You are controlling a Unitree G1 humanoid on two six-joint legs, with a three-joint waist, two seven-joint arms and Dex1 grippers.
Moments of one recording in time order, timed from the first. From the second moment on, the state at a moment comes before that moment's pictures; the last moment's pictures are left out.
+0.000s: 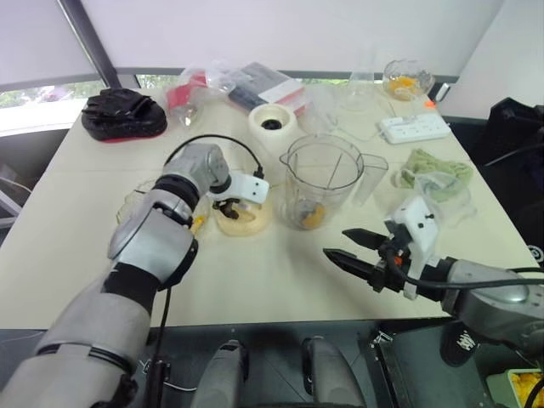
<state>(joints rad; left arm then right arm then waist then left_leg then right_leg) -1.34 0.27 -0.52 1.39 0.65 -0.28 -1.12 -0.05 -0.92 -0.20 -0.82 1.28 0.95 0.06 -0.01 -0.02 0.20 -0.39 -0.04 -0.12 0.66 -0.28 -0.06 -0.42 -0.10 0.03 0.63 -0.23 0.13</state>
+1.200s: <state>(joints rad) -1.34 0.23 -0.45 1.40 0.59 -0.24 -1.13 -0.03 -0.91 -0.21 -0.83 1.25 0.91 -0.01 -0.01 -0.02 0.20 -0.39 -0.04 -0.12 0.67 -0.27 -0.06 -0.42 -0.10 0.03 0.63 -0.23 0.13</state>
